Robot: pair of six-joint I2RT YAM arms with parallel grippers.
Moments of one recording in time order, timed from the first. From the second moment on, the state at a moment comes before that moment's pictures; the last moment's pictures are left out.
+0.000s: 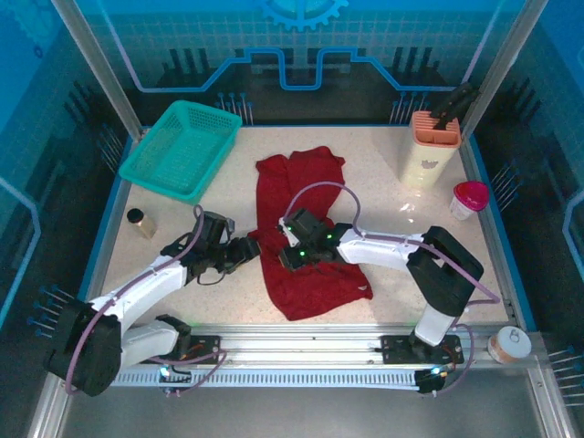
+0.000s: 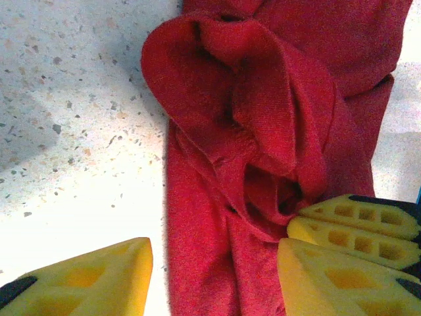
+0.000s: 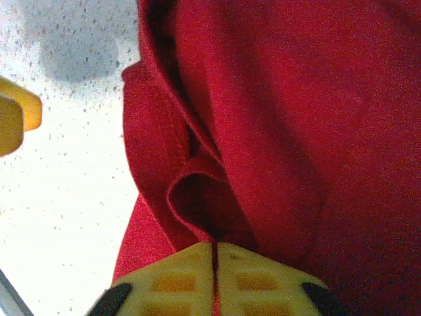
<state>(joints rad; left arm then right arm) -0.37 1.12 0.54 -0.34 0.35 -0.91 0.89 1.71 1.02 -0.30 -0.16 0.43</state>
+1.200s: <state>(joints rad) -0.19 1.47 0.63 -0.30 0.49 -0.69 0.56 1.55 1.10 -0.38 -0.44 0.33</state>
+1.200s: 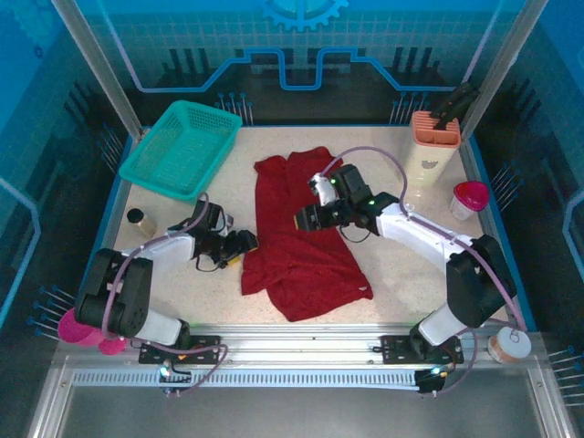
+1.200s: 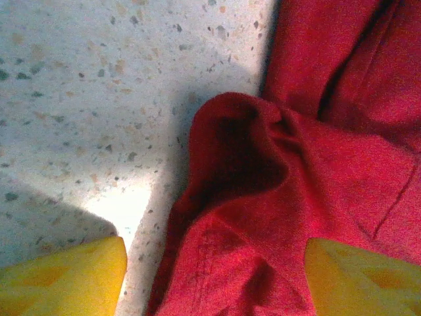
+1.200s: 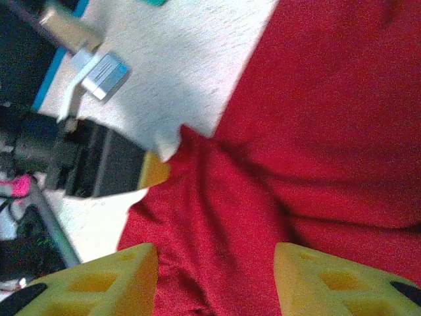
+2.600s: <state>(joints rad) -0.23 1.71 0.91 -0.35 0.41 -0.49 0.51 1.61 1.09 -0.27 -0.30 0.23</state>
